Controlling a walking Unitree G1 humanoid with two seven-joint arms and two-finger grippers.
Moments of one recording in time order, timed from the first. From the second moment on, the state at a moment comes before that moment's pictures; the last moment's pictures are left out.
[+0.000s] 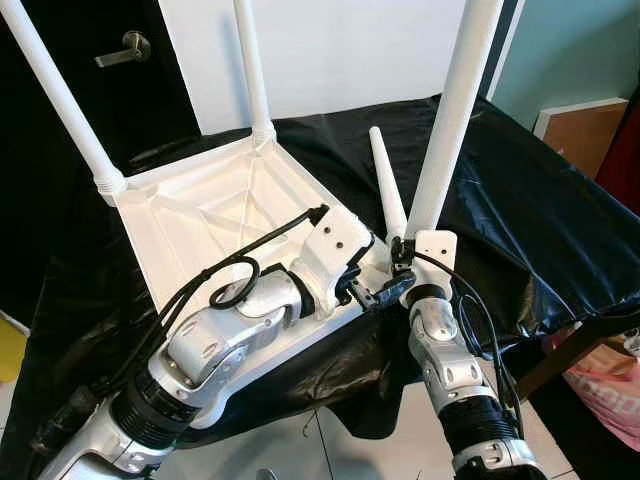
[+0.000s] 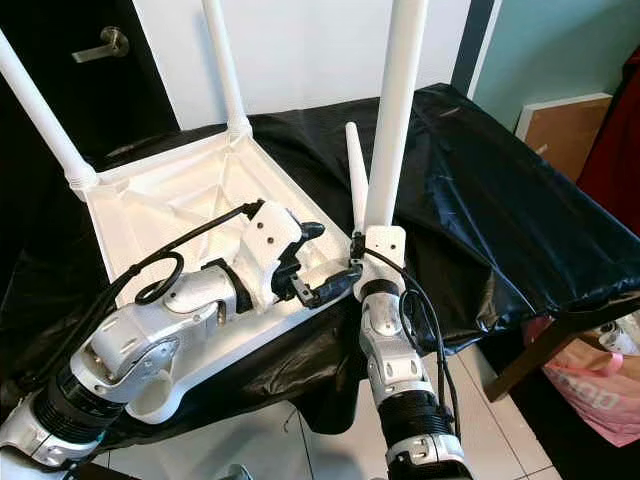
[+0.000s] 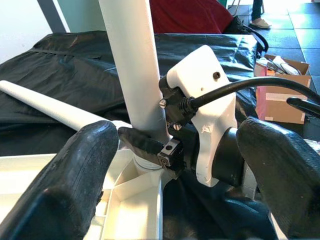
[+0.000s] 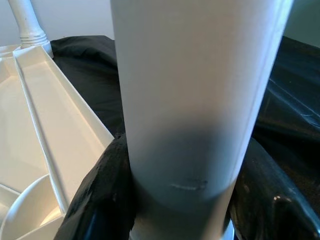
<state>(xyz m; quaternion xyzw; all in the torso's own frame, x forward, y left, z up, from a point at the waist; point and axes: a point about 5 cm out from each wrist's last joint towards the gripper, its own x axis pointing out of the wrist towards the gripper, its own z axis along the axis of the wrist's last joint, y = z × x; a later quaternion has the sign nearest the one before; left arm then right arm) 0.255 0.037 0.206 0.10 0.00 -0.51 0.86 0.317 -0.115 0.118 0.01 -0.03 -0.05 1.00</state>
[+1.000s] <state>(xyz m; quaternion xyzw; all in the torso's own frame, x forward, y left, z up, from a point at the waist) 0.260 0.037 0.197 0.10 0.01 -0.50 0.86 0.323 -0.160 0.127 -0.05 -0.06 0.24 0.97</state>
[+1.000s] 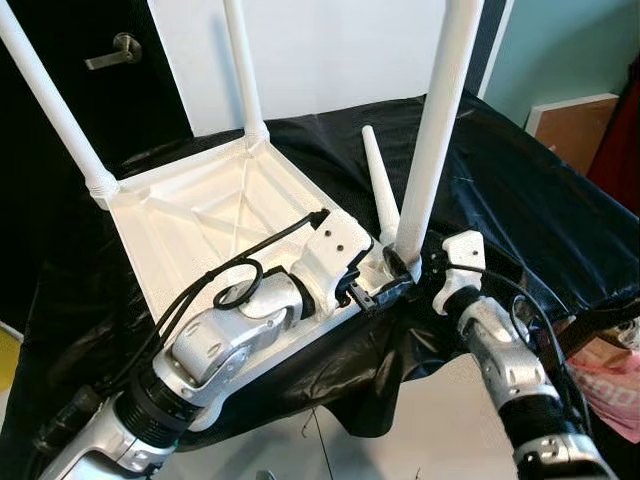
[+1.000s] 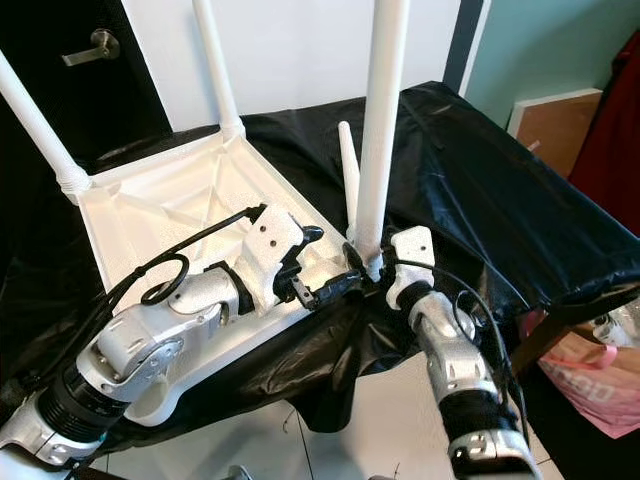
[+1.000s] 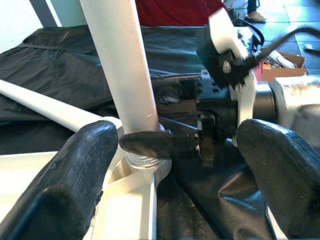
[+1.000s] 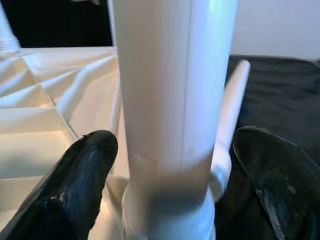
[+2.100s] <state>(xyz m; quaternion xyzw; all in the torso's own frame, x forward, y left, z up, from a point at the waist) 0.268 0.037 0.139 0.15 0.01 -0.50 0.85 0.345 -0.167 0.123 -0.09 -0.02 0.32 0.94</state>
